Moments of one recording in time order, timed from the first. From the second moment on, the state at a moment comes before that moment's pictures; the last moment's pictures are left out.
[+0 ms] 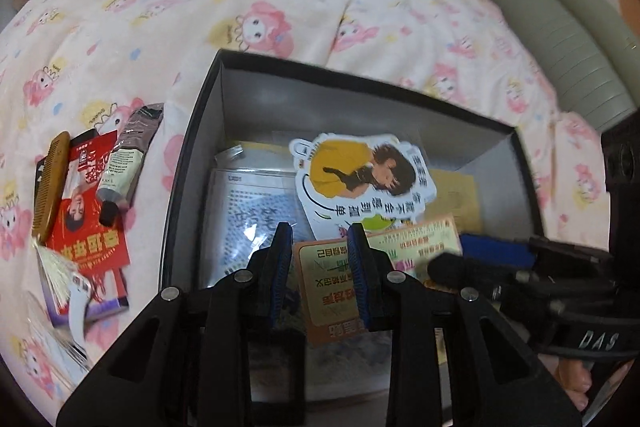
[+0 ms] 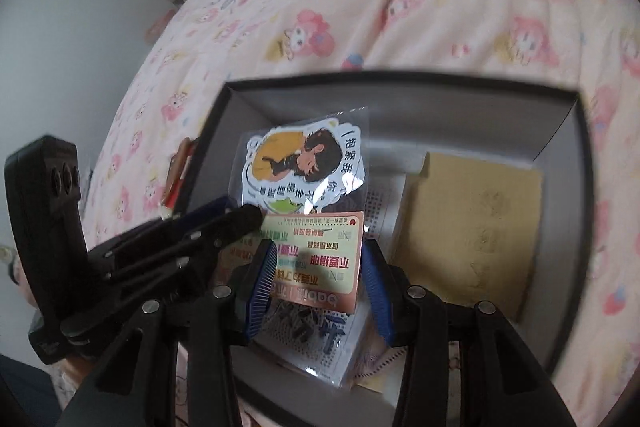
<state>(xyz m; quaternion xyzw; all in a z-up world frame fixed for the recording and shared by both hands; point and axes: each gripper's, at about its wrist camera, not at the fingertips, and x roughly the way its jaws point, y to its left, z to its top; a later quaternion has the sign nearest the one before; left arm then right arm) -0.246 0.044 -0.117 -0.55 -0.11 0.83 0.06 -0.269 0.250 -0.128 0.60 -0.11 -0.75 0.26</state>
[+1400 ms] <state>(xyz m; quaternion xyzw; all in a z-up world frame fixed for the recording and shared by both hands) -0.256 0.090 -0.131 -0.58 -0.04 0.81 0.08 -0.281 0.285 -0.133 0.58 -0.09 -0.80 0.14</state>
